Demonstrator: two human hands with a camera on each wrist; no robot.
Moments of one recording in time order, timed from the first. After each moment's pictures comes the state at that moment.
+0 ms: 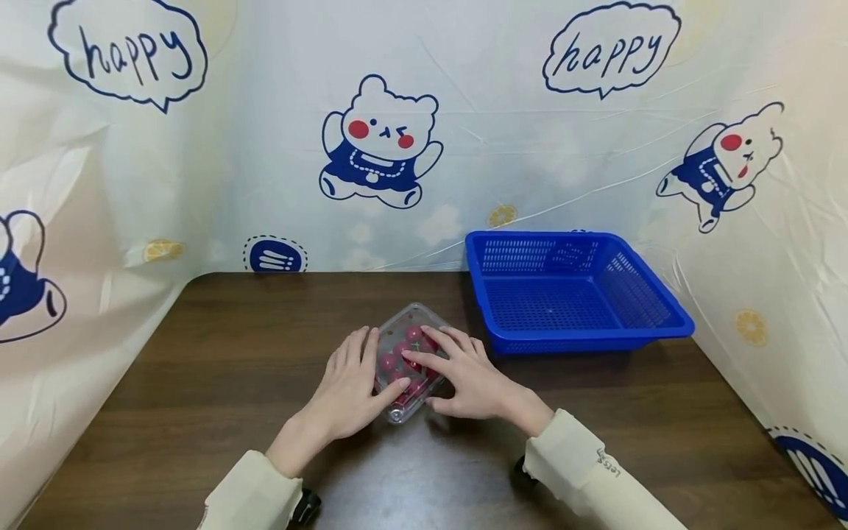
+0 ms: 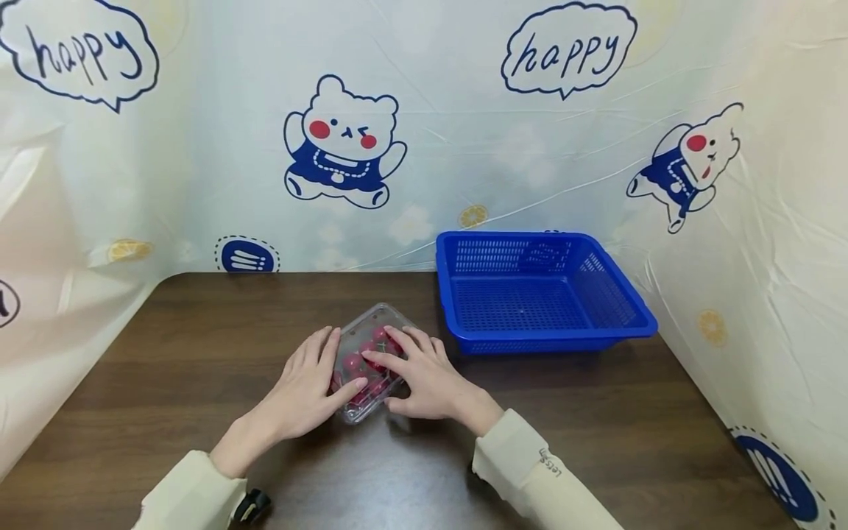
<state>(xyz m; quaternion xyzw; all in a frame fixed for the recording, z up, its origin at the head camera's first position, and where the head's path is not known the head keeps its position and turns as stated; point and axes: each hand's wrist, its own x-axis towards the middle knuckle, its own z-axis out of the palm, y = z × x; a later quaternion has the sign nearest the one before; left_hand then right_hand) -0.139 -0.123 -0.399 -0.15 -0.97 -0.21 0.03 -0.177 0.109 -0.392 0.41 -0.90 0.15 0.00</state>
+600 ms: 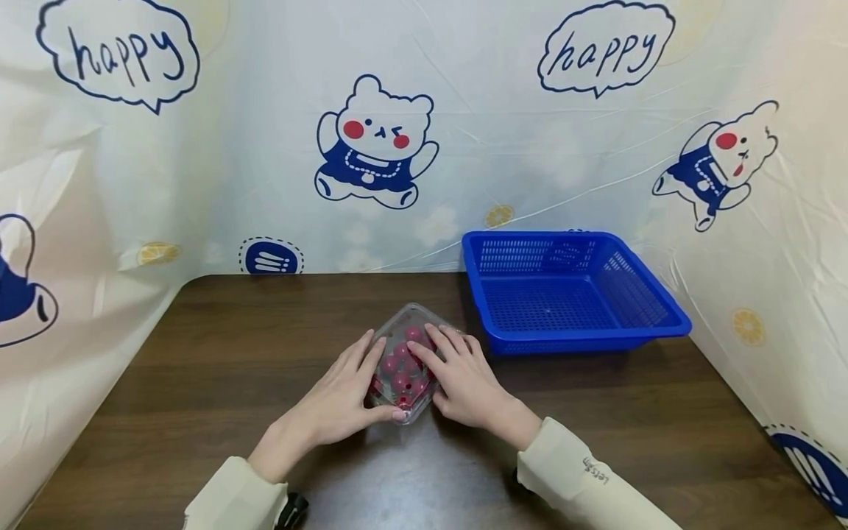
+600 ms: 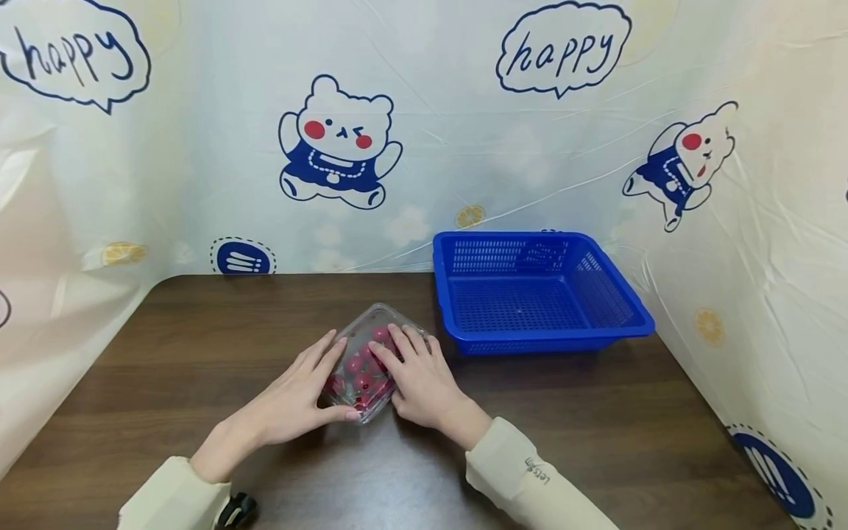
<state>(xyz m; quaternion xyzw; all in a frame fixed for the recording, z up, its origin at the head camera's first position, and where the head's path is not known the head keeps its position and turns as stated) -0.137 -0.132 -0.396 -0.22 -0.95 -0.23 -0.01 -0.175 0.101 -0.408 0.38 -0.91 0.06 0.15</state>
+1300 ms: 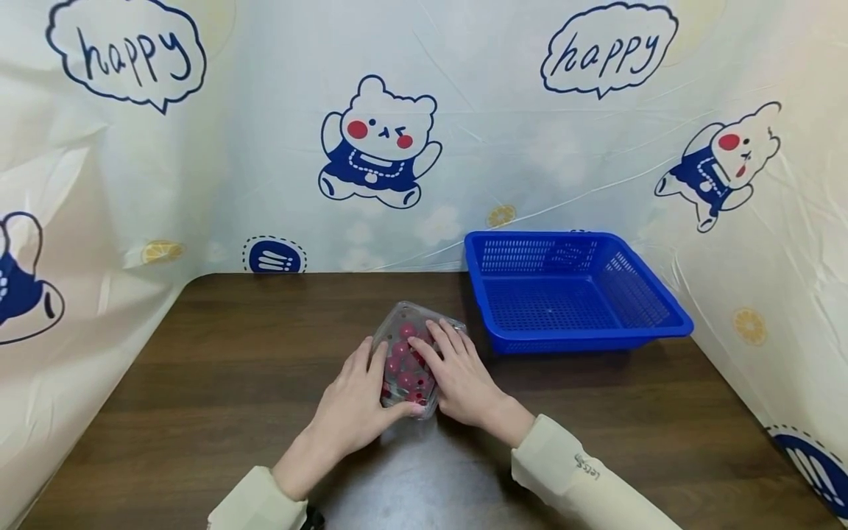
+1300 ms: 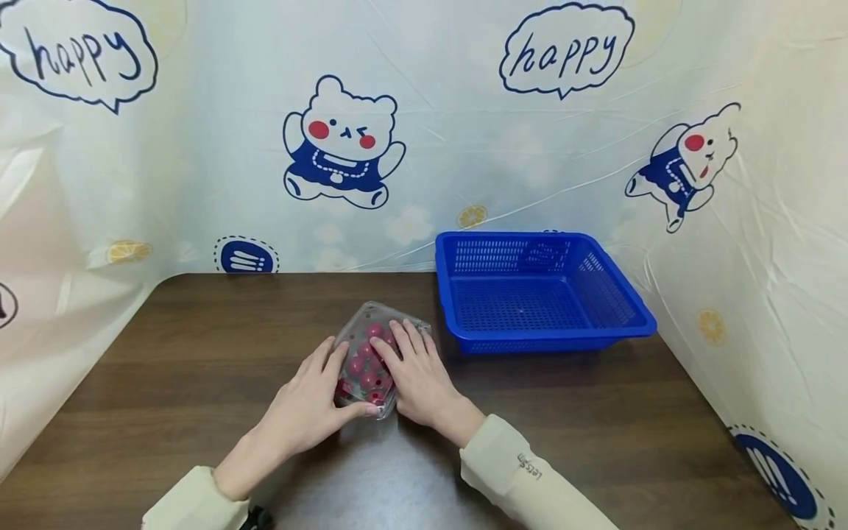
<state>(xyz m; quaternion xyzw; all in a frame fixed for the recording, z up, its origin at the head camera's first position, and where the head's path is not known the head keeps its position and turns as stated) -0.122 -0.105 -0.394 -0.13 -0.97 -0.20 0.06 -0.175 0.091 -0.414 0.37 -0.91 0.07 0.16</state>
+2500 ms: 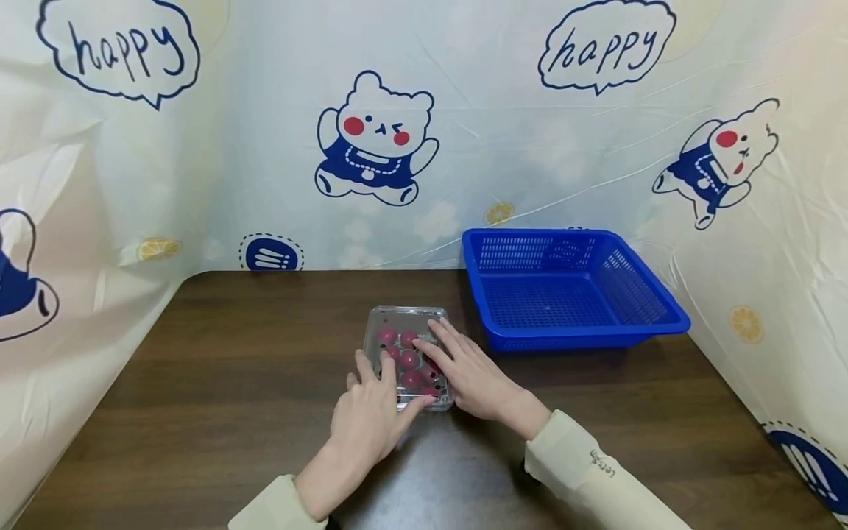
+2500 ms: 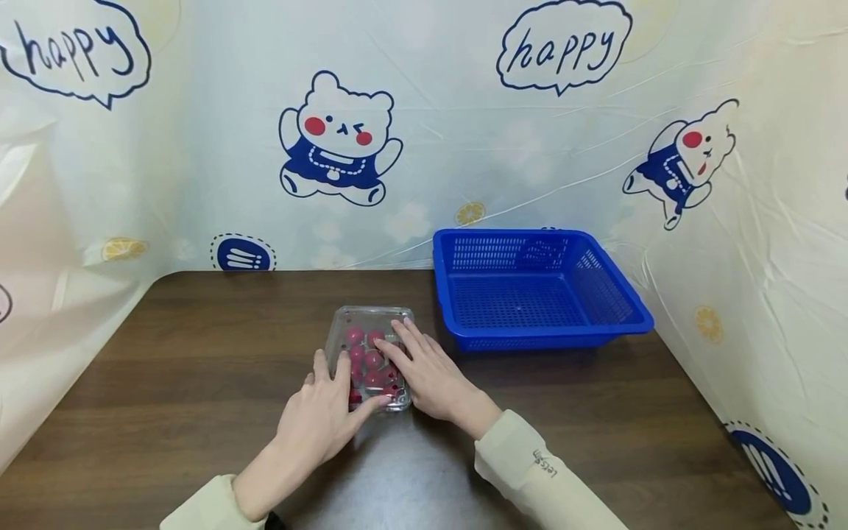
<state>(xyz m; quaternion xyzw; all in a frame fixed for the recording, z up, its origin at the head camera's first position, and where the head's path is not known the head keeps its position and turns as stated) -0.105 -0.069 -0.388 -0.06 -0.98 -0.09 0.14 -0.182 0.116 -0.409 0.42 -0.90 0.07 0.08</state>
